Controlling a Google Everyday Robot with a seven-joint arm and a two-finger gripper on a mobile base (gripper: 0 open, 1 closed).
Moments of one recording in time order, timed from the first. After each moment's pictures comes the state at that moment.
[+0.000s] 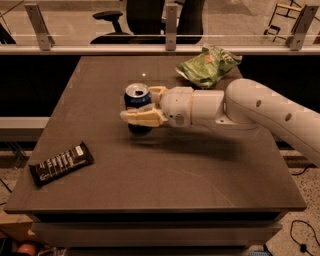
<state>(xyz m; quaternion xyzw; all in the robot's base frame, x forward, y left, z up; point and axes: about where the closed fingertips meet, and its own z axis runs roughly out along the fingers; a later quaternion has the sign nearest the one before) 0.552 0.054 0.876 -0.47 0.60 0.38 0.53</state>
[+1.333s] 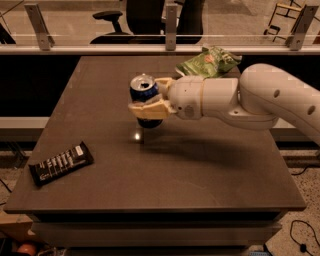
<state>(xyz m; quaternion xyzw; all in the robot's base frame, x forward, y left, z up) 0.545 0.035 0.907 -0.48 0.61 0.34 0.53</state>
